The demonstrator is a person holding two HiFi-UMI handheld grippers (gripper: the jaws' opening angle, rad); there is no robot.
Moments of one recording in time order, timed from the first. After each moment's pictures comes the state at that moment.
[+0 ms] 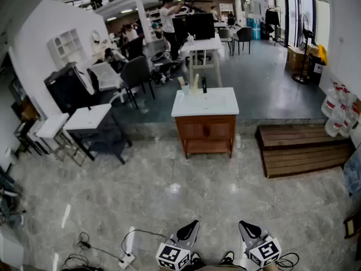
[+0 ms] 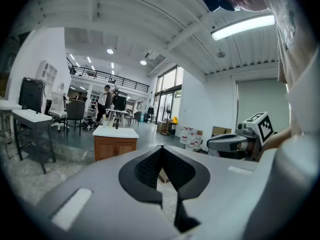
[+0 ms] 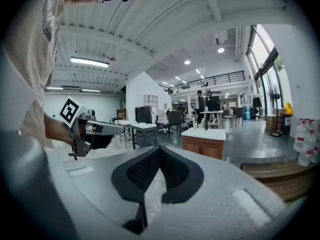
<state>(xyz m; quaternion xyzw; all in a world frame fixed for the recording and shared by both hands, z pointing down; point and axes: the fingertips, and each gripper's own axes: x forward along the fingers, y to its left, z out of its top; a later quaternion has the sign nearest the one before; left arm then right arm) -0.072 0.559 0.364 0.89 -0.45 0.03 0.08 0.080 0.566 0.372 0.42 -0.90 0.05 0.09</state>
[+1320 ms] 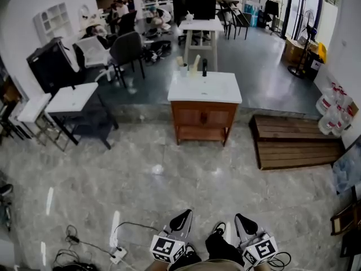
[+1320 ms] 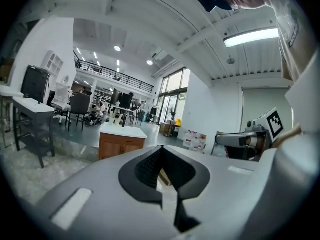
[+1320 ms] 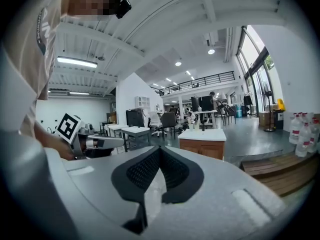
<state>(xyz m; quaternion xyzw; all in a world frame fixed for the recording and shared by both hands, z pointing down) -0.161 0.470 0.376 0.88 -0.46 0.00 0.12 -0.003 0.497 0.352 0.46 -0.88 0.07 0.06</state>
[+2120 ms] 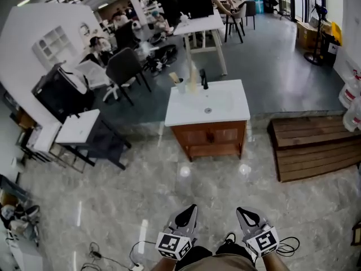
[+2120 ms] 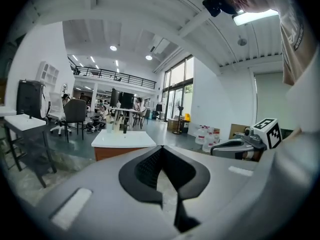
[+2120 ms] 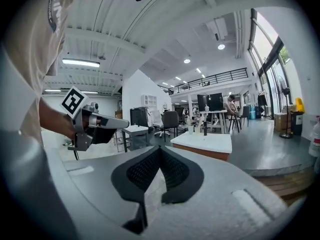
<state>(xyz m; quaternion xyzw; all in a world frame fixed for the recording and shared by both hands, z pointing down) -0.075 0.225 0.336 0.86 -0.50 0.05 0.09 0.069 0.240 0.368 0.40 -0.91 0.04 0.07</state>
